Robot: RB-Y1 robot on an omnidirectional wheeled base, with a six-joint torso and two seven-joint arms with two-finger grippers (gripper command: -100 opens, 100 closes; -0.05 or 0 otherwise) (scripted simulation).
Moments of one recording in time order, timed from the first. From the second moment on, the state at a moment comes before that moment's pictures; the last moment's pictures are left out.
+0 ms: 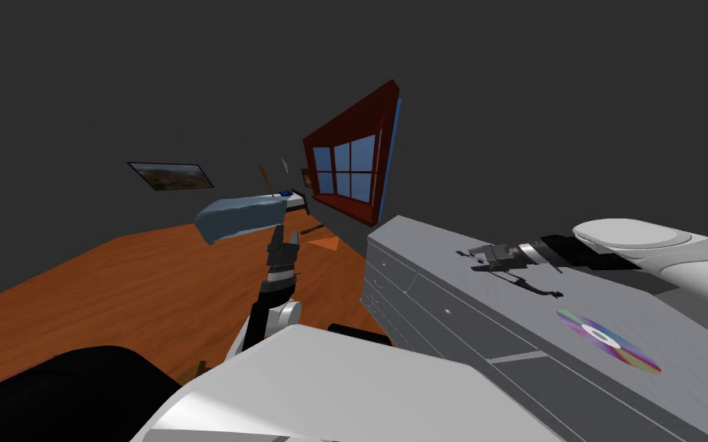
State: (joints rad) left arm 0.55 -0.04 0.03 -2.29 0.08 -0.54 -0.08; right arm -0.82 -1.39 0.69 -0.71 1.05 -1.41 0.01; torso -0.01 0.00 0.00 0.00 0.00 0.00
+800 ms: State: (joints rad) left arm 0.55 -0.04 0.03 -2.29 0.08 -0.54 -0.08; right arm -0.85 -1.47 0.79 -0.66 1.11 -1.52 -0.04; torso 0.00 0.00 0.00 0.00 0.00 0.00
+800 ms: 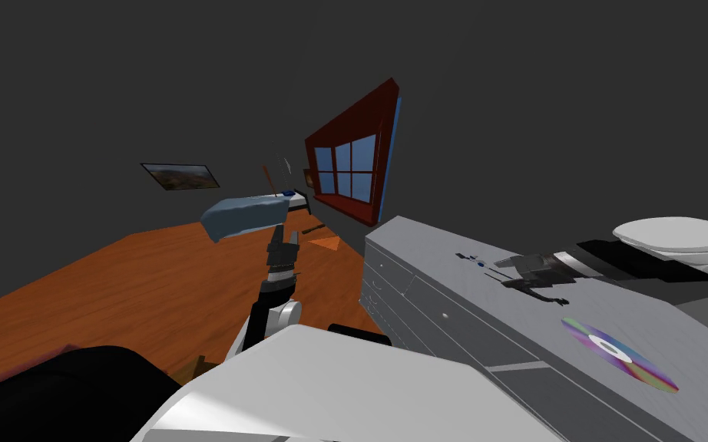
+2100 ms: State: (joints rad) left arm 0.55 -0.04 0.03 -2.29 0.08 -0.54 -0.08; right arm -0.87 -1.46 0.86 -0.55 1.17 -1.59 -0.03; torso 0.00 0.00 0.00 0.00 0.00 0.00
